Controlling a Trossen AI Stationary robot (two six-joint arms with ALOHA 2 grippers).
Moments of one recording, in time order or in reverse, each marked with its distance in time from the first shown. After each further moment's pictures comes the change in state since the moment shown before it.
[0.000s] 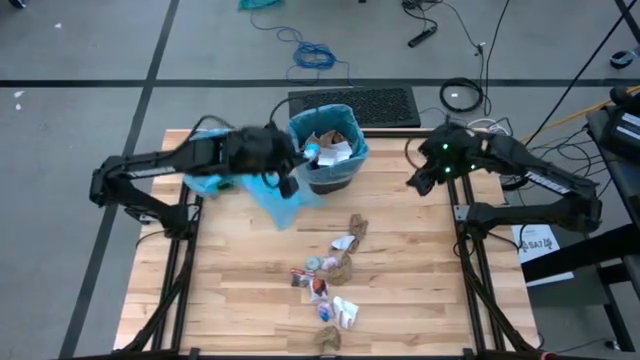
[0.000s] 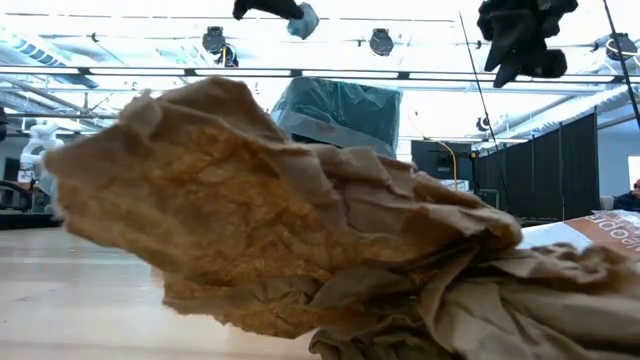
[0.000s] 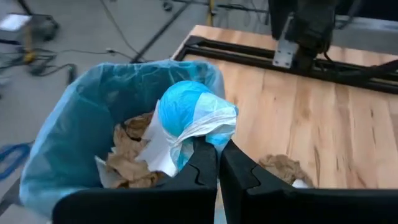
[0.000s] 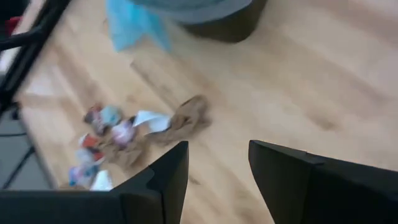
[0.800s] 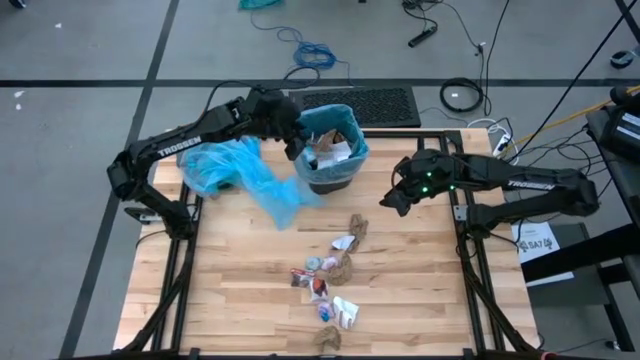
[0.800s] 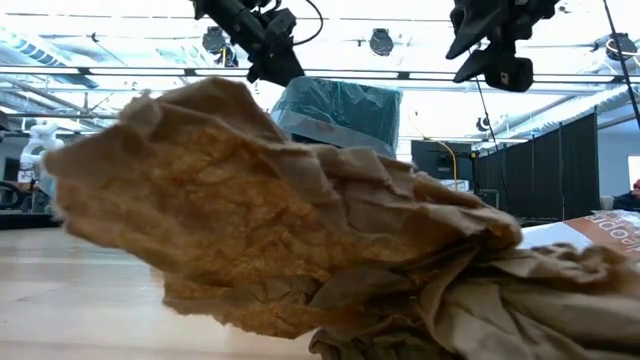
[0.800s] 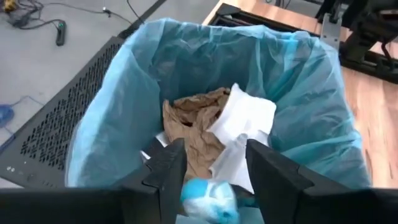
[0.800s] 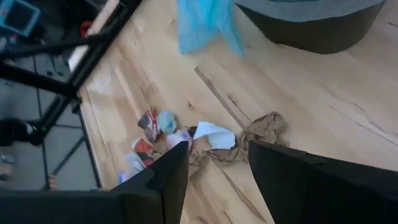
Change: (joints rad) left arm 0.359 0.160 0.000 0.059 0.324 0.084; right arm 0.277 0.058 -0.142 0.399 0.052 0.179
